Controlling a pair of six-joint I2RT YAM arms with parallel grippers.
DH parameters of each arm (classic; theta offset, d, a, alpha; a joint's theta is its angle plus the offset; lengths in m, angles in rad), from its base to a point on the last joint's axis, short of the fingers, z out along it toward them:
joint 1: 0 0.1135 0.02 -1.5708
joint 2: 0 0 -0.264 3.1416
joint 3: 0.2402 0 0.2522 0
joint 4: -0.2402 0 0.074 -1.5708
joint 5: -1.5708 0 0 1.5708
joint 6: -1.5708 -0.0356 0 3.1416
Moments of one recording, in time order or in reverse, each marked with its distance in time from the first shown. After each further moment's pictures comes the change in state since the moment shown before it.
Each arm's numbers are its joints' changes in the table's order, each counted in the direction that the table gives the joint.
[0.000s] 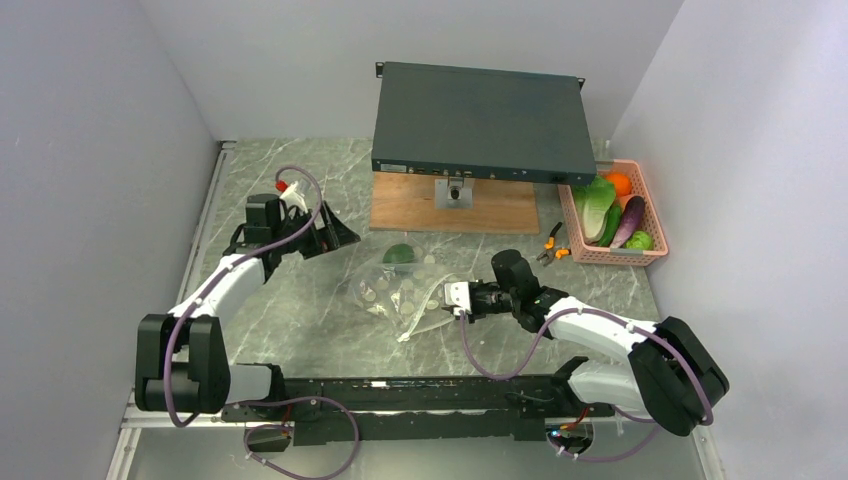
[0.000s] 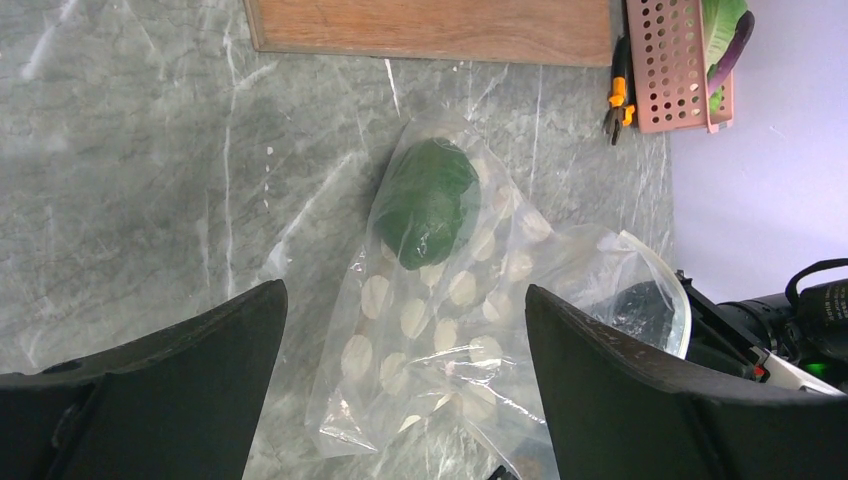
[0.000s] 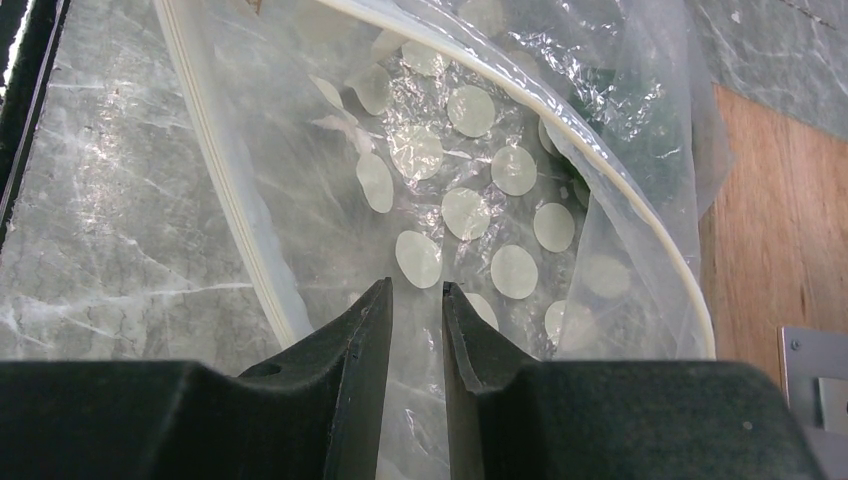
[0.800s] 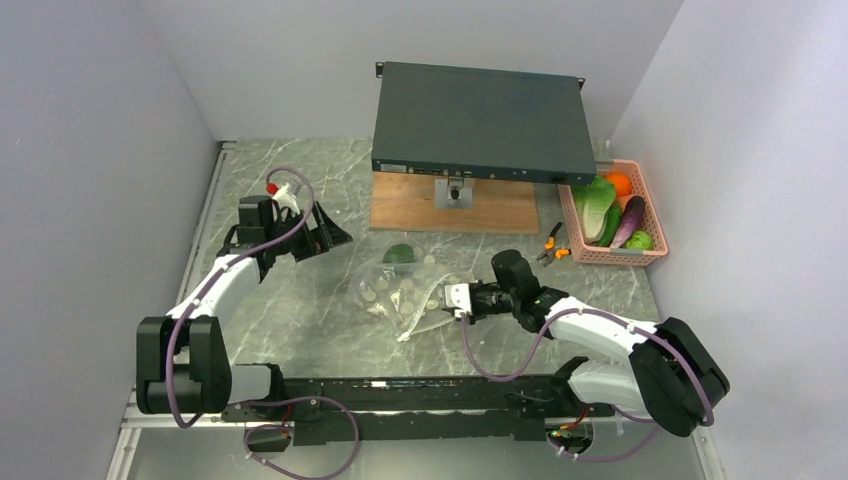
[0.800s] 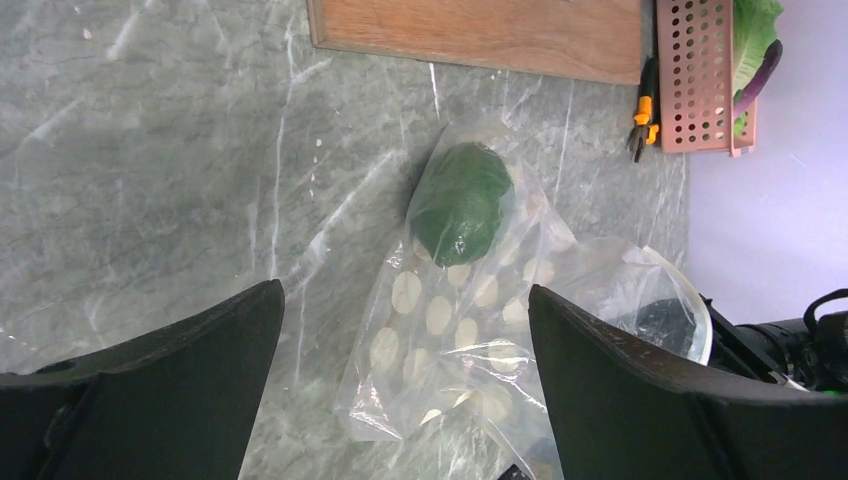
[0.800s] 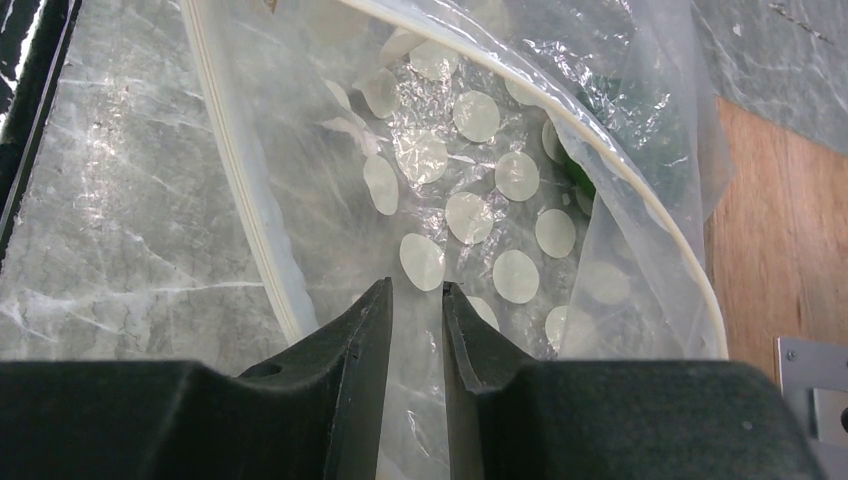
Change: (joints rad) left arm 0.049 -0.010 0.000 -0.054 0.031 -0.017; right arm 0.000 -0.004 0.002 -0.014 0.014 0.029
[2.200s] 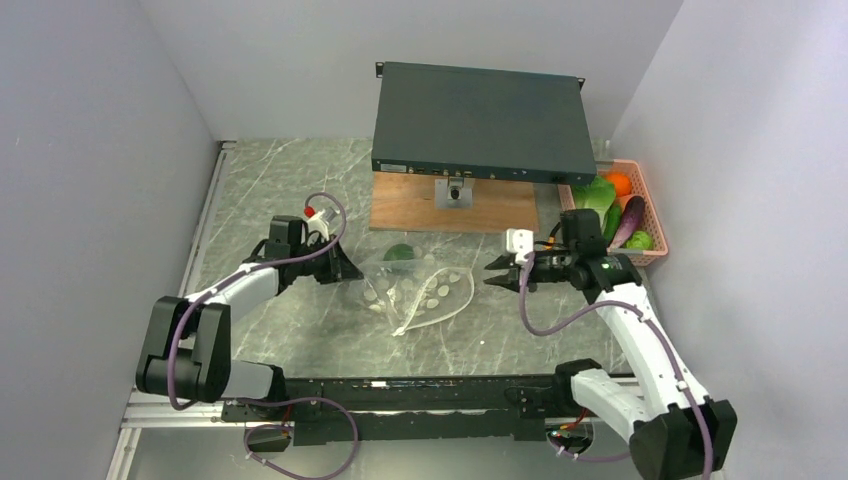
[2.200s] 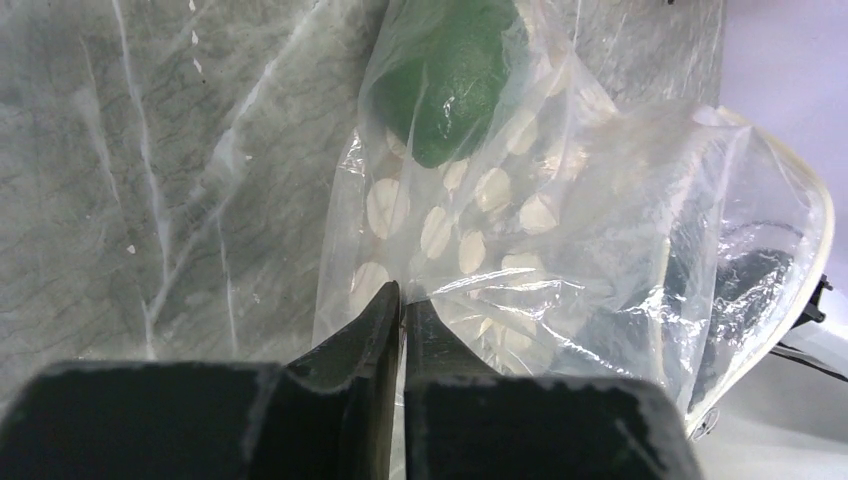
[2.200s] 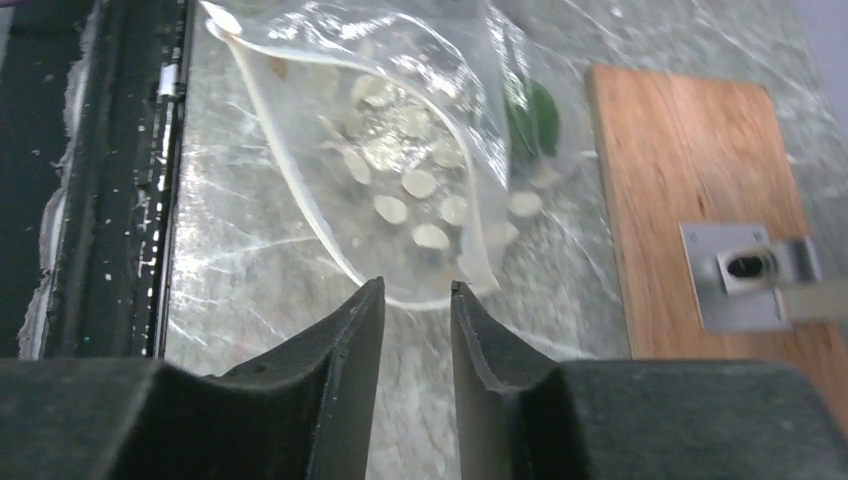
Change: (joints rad) left arm -0.155 0.081 -0.124 0.064 -0.070 -0.057; right arm -0.504 -0.231 0.427 -0.886 0.363 0.104
